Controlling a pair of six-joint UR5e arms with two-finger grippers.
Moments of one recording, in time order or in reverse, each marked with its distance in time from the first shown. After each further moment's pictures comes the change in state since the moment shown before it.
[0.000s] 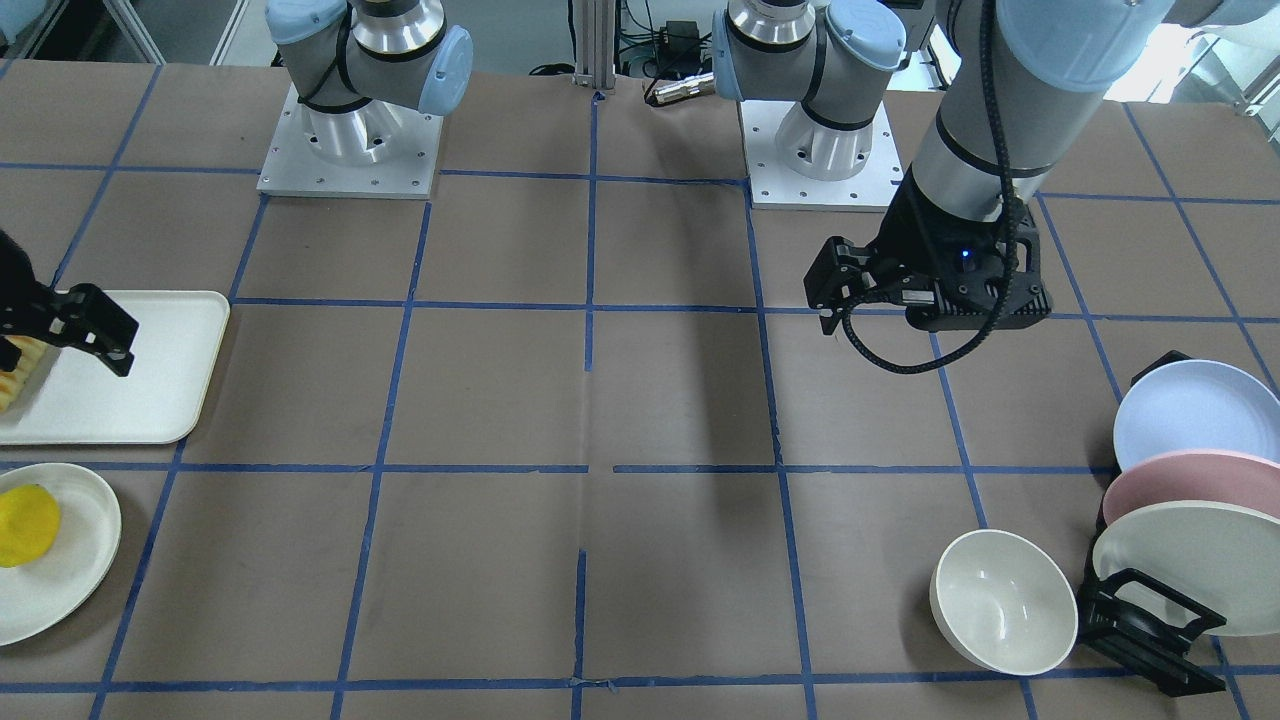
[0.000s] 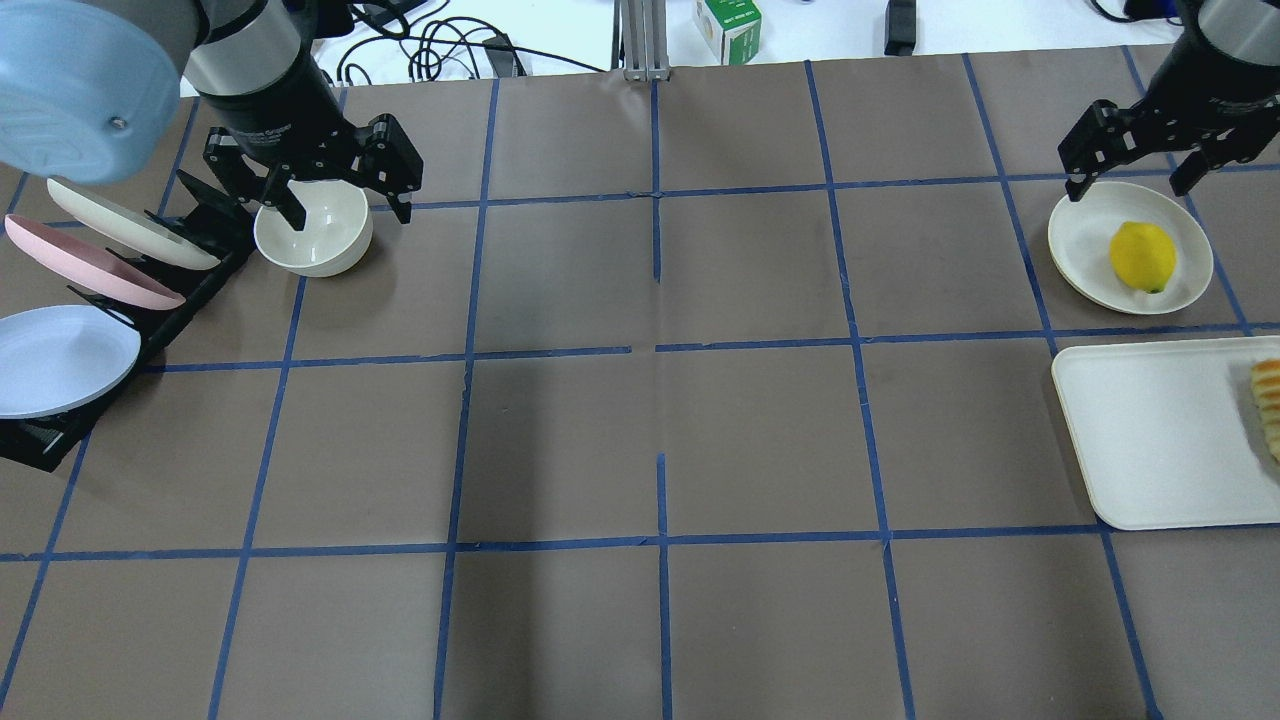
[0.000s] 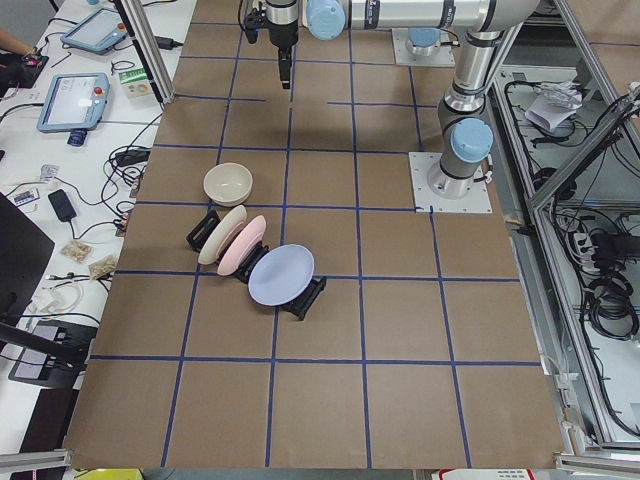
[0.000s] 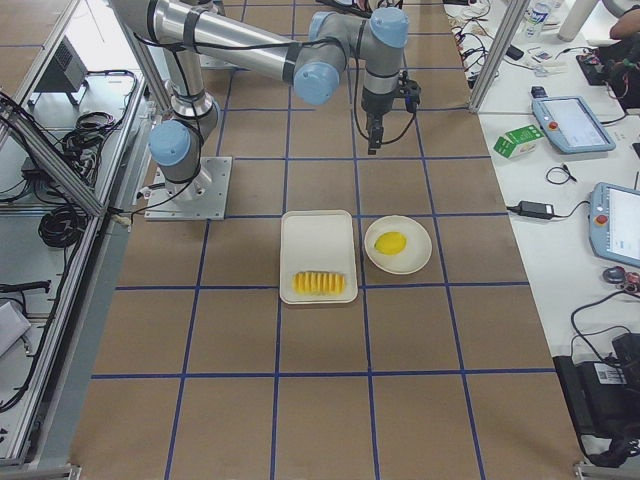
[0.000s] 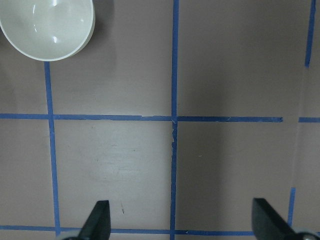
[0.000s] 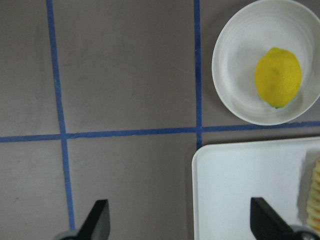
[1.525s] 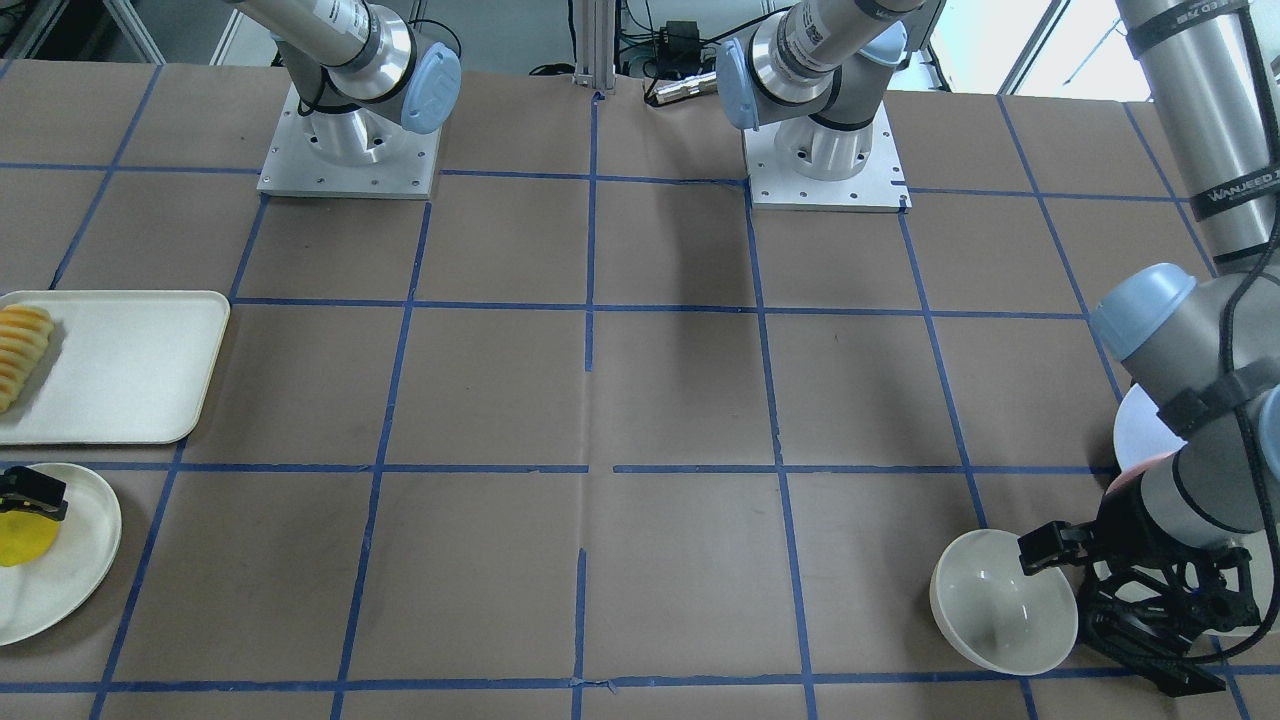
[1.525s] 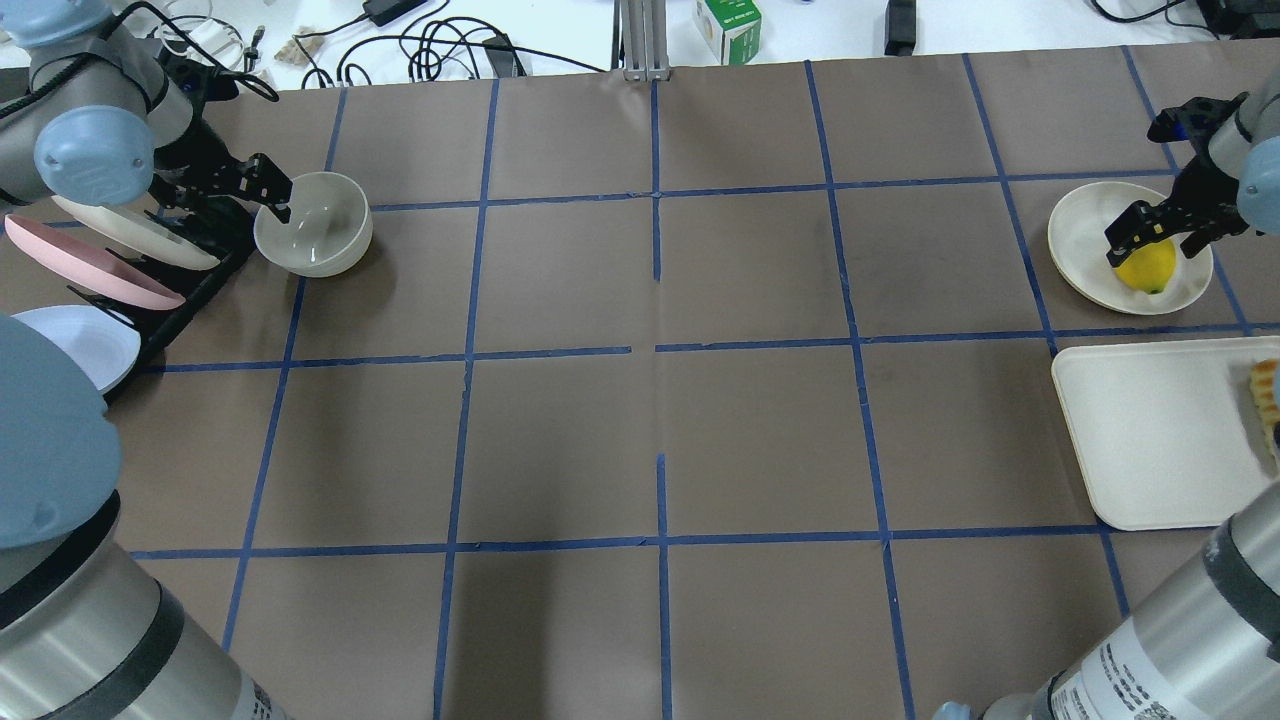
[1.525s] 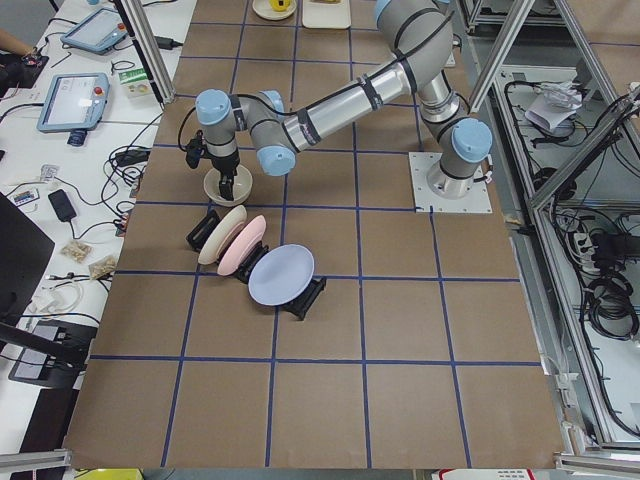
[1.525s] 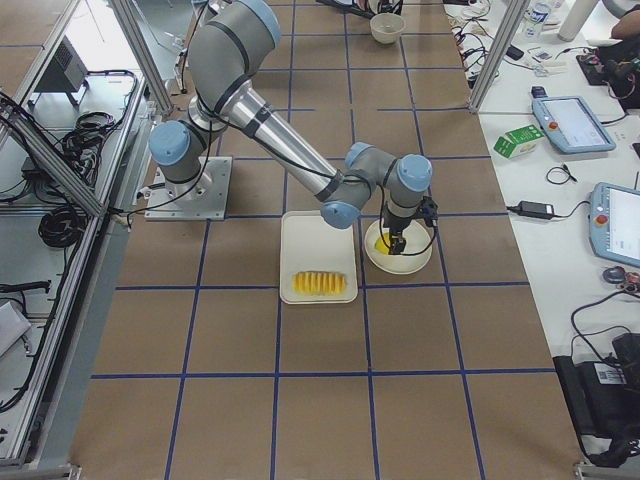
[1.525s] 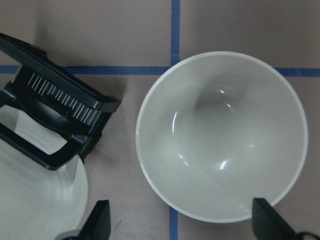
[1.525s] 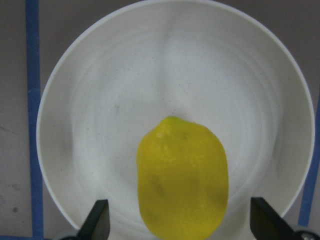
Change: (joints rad) left arm 0.334 -0.456 0.087 0.408 -0.013 0.366; right arm -0.187 0.416 -0.012 -0.368 0.008 -0.256
